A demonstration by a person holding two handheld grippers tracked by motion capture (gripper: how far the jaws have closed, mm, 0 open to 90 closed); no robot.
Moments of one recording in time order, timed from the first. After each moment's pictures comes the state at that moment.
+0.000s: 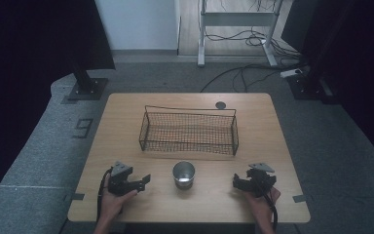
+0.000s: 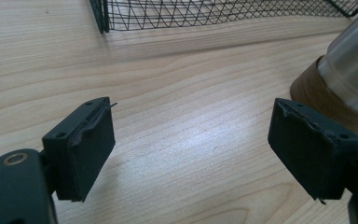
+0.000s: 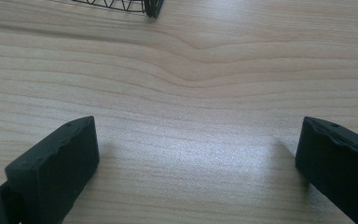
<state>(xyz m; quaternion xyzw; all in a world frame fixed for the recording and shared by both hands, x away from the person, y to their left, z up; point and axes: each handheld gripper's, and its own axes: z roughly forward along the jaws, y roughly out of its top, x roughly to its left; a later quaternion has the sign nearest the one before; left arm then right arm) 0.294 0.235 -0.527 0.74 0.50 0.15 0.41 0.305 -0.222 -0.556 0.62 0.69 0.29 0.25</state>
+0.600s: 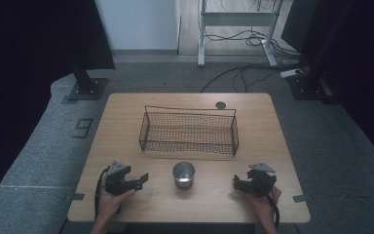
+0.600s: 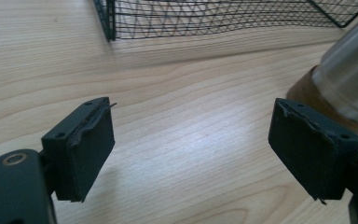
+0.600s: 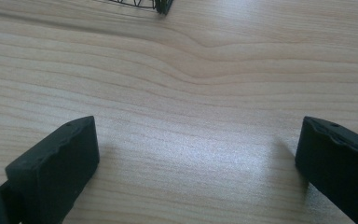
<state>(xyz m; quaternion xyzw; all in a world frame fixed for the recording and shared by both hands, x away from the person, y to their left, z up) 0.293 0.240 -0.521 0.74 0.50 0.14 0.43 0.303 -0.225 -0.556 0.60 0.70 0.30 0.25</state>
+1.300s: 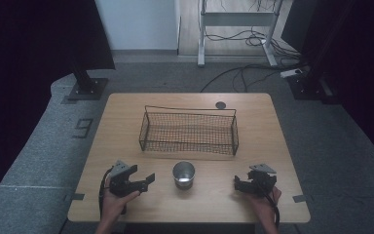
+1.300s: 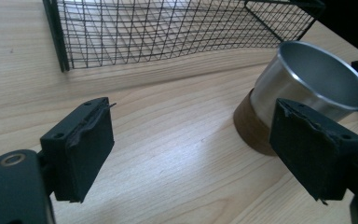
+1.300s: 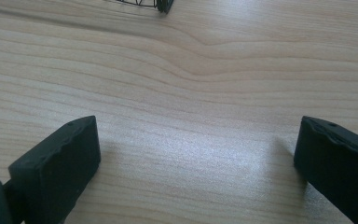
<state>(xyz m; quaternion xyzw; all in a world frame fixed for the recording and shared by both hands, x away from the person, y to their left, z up) 0.281 0.219 -0.500 0.74 0.47 0.13 0.46 0.301 -0.227 -0.556 0.59 0.71 0.30 0.25</state>
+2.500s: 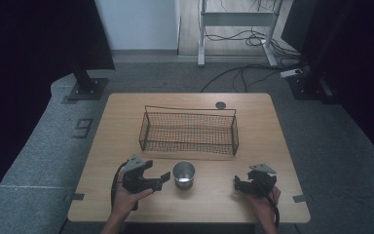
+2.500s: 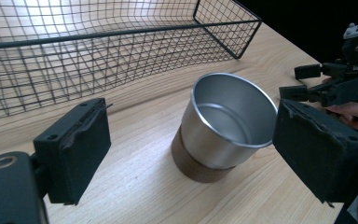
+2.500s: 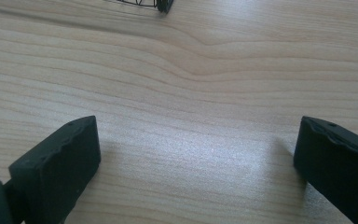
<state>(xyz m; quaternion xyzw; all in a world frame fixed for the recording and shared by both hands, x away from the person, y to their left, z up) 0.283 0.174 -0.467 0.76 0.42 0.11 0.48 0.301 -0.227 -0.556 0.59 0.71 0.30 0.25</state>
